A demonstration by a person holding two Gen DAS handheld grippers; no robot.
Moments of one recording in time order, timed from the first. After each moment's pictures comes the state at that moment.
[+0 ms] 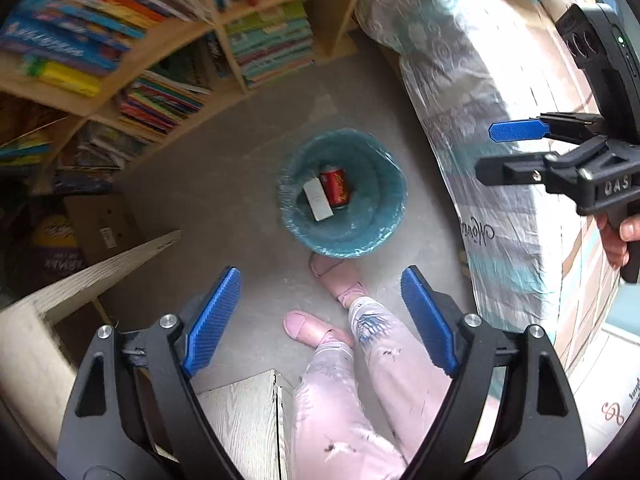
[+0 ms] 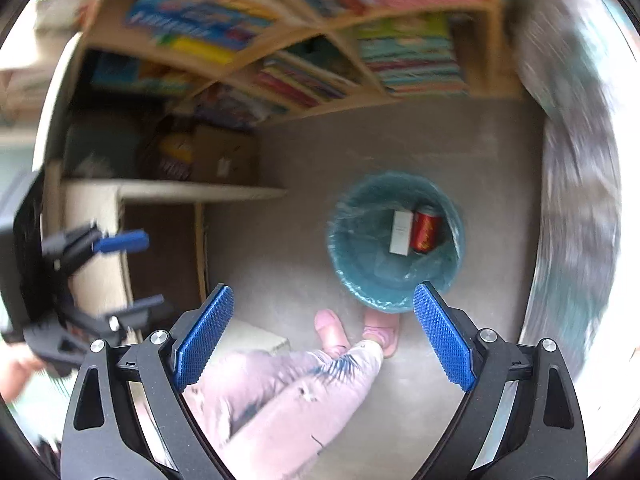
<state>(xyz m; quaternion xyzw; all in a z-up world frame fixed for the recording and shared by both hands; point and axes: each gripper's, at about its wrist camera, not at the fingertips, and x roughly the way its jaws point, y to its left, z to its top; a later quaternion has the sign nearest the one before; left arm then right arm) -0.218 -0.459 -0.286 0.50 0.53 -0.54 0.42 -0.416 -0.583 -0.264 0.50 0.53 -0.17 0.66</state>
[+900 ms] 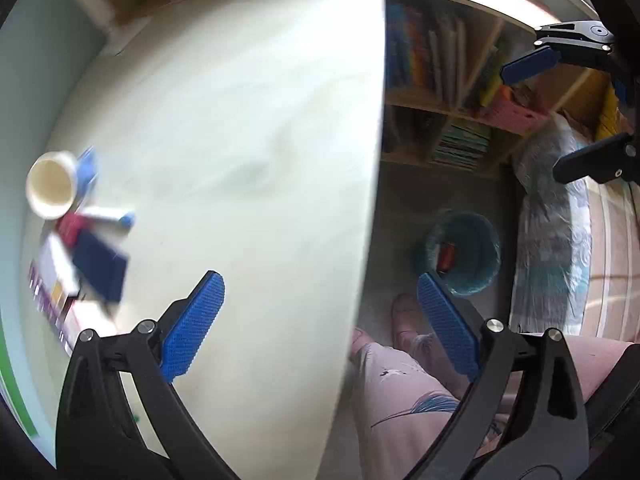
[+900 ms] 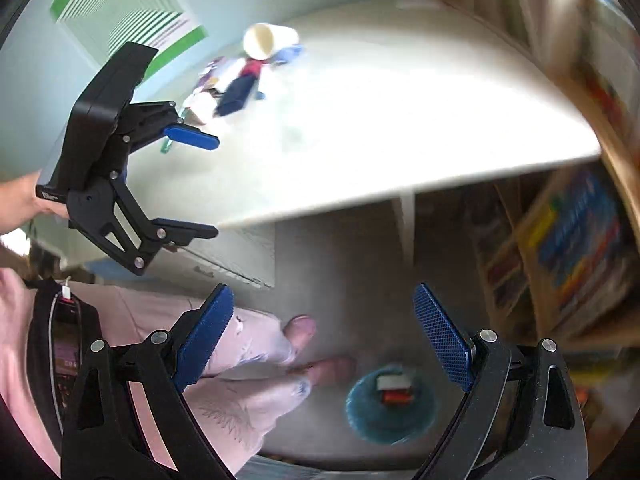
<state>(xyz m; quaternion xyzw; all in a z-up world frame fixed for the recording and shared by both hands) -0.063 -0.249 -0.108 0.33 0.52 -0.35 0.71 -0.132 -0.439 -0.036 0.04 0.54 0.27 0.80</state>
